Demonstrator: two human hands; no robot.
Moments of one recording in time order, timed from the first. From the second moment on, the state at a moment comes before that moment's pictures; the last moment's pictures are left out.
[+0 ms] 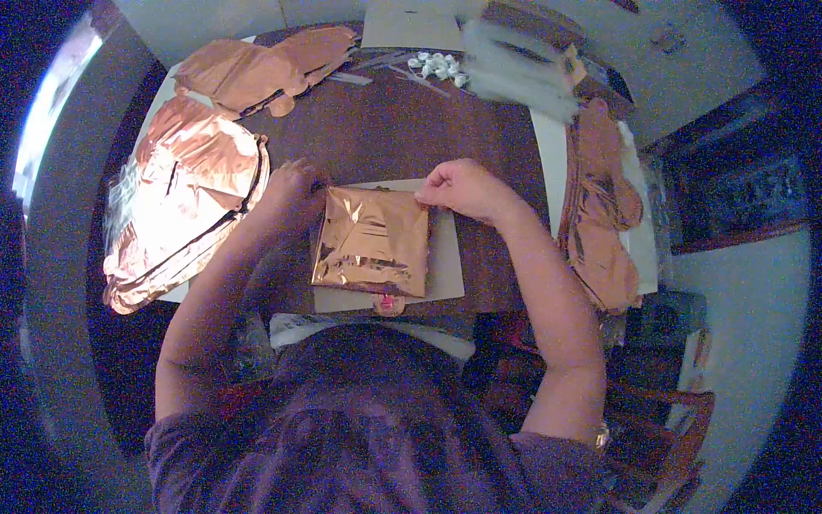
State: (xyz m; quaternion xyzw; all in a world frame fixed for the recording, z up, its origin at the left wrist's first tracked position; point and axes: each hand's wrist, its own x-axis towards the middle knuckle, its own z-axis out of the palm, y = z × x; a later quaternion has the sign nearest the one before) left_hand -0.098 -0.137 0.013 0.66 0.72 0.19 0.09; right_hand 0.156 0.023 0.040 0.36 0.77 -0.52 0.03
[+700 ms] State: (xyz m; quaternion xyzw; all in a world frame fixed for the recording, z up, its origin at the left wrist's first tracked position) left_hand -0.095 -0.144 0.019 0.65 0.72 0.20 0.13; right_hand 0.160 0.016 0.047 0.39 0.78 -0.50 0.00
